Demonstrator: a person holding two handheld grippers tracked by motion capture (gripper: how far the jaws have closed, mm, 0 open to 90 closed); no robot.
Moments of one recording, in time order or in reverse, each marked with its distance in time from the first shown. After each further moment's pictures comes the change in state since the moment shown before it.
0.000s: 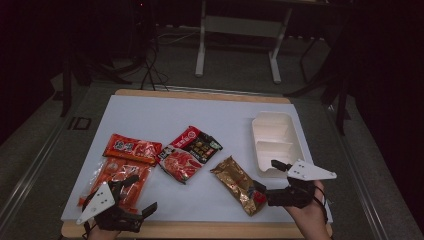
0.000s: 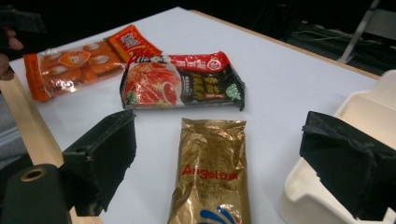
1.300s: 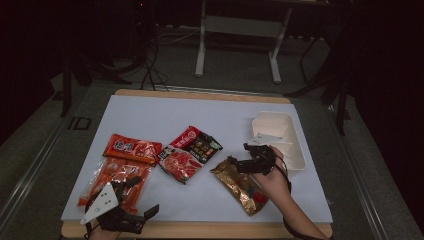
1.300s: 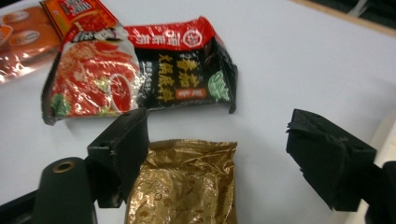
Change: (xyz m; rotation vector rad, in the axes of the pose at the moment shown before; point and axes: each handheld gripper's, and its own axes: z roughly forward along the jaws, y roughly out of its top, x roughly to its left) left arm -0.002 -0.002 0.003 0.030 -0.017 0.014; right arm -0.032 0.015 0.120 0.189 -0.024 0.041
